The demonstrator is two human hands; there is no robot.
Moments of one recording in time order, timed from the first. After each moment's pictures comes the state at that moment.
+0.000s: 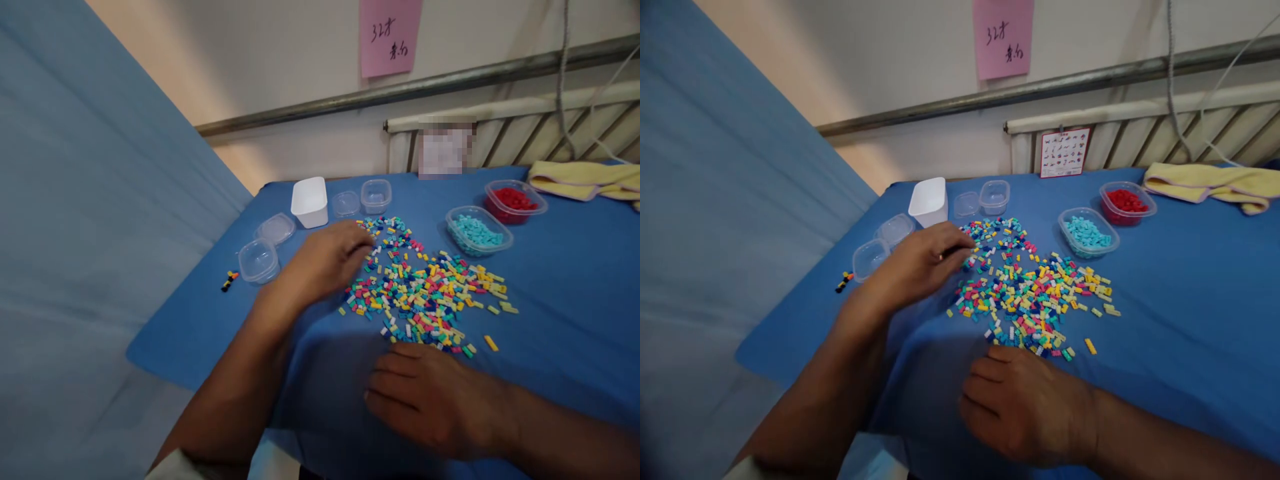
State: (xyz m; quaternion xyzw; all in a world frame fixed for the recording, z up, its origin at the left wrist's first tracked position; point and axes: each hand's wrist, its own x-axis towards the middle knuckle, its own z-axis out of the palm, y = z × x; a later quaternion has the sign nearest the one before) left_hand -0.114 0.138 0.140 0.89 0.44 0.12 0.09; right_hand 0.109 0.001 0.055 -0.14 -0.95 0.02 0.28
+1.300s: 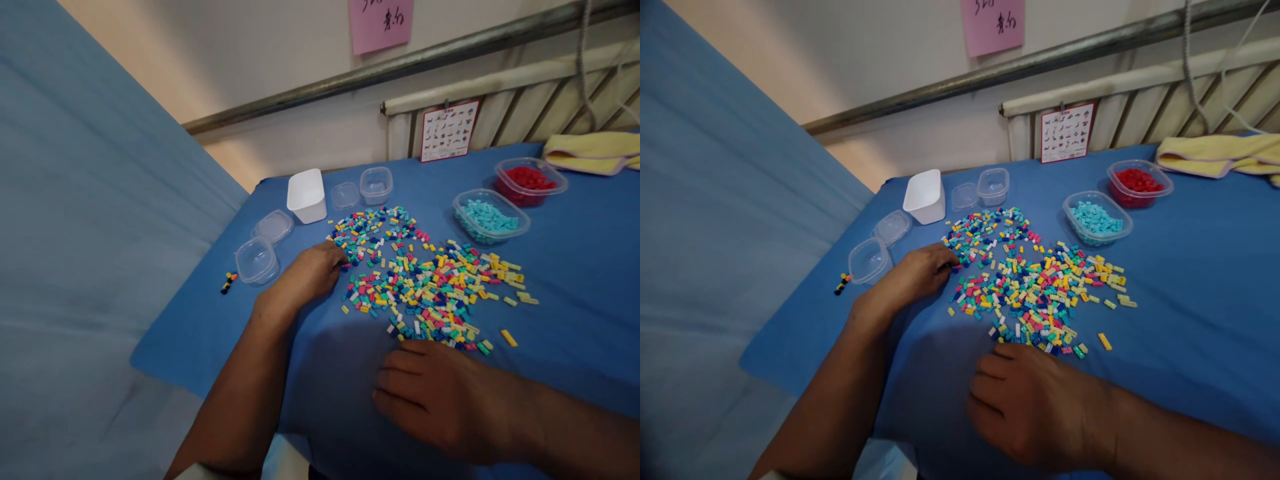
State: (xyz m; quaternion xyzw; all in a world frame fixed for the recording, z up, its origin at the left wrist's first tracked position) left_hand -0.151 0.154 0.089 0.89 0.44 0.01 0.10; right_hand 0.110 -0.002 0.042 -0.14 -0.95 0.08 0.26
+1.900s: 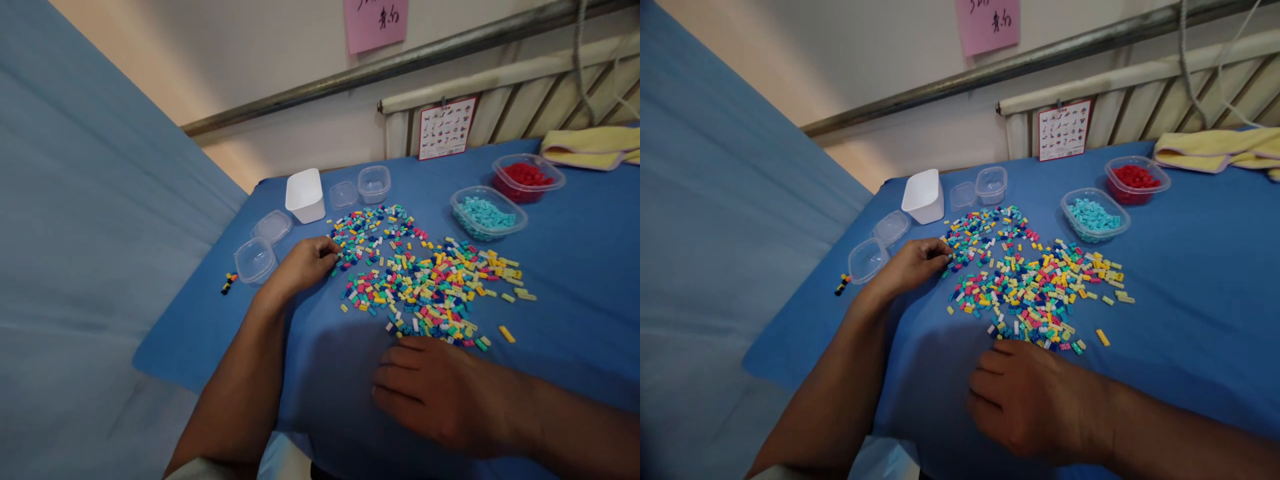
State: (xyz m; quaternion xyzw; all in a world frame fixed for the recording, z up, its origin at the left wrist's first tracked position) left_hand -0.158 0.169 0.087 0.78 0.54 0.13 0.29; right_hand 0.111 0.001 0.042 -0.13 -0.95 0.08 0.26
